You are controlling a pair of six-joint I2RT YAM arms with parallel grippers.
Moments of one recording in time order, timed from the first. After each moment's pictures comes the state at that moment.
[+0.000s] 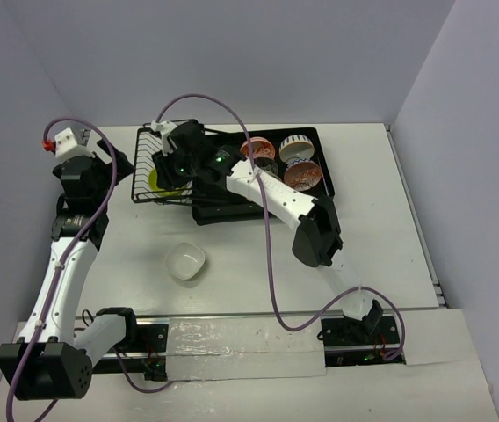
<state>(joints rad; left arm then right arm) -0.01 1.00 0.94 -0.16 -0.26 -0.45 0.89 2.28 2.30 -0.58 -0.20 0.20</state>
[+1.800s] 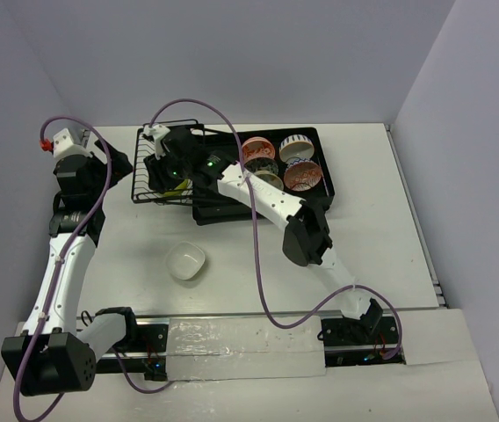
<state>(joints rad) 0.05 1.04 0.94 -0.16 -0.13 -0.49 0.91 2.40 2.39 -0.52 -0.20 0.17</state>
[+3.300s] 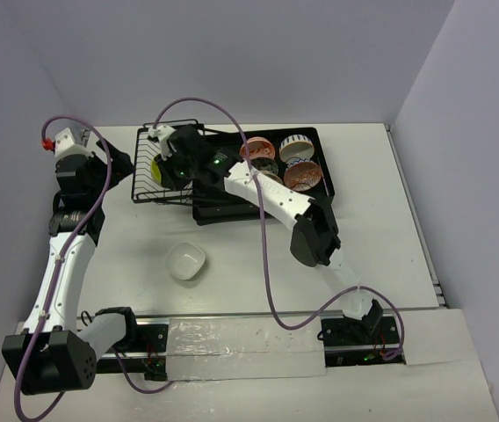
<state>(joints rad) 0.06 1.05 0.94 -0.16 -0.08 -0.49 0.89 2.31 2.30 -0.56 -0.17 0.09</state>
